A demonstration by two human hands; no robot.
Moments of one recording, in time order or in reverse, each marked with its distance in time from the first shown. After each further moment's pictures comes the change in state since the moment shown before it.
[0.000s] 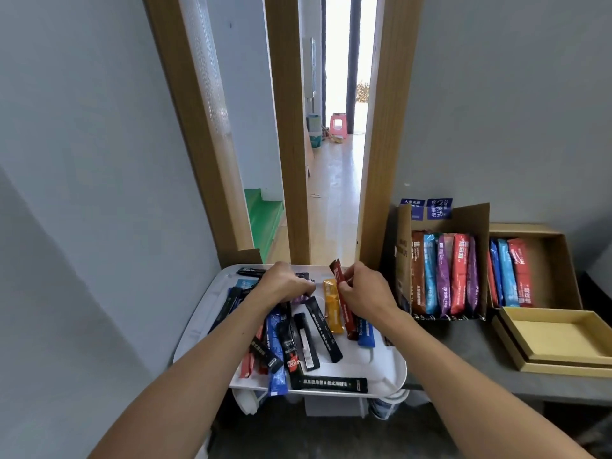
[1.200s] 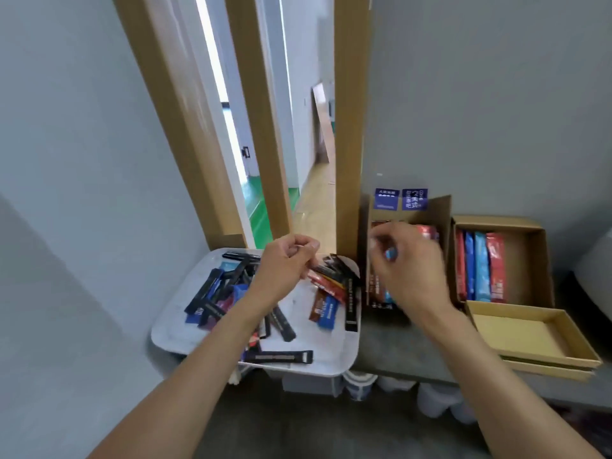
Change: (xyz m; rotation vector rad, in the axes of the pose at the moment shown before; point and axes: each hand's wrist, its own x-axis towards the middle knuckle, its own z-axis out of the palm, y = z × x) left_hand -0.087 0.076 0.038 -0.592 0.244 0.337; right_hand -0.056 0.055 -0.134 0.159 0.397 -0.388
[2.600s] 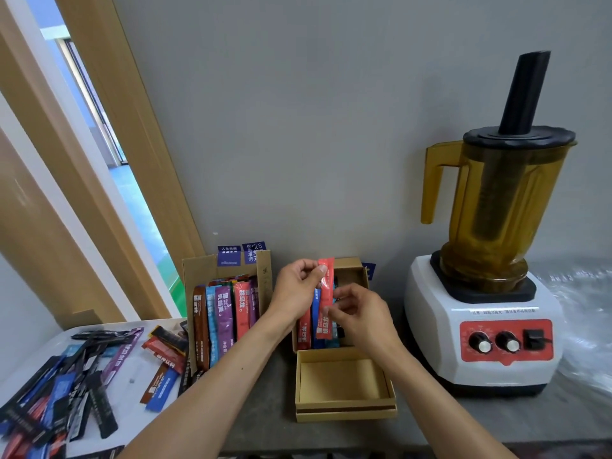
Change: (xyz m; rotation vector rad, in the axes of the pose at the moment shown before) left_hand 0.057 0.091 0.316 -0.060 -0.118 0.009; right_hand 0.004 0.239 -0.121 0.356 -0.179 0.410
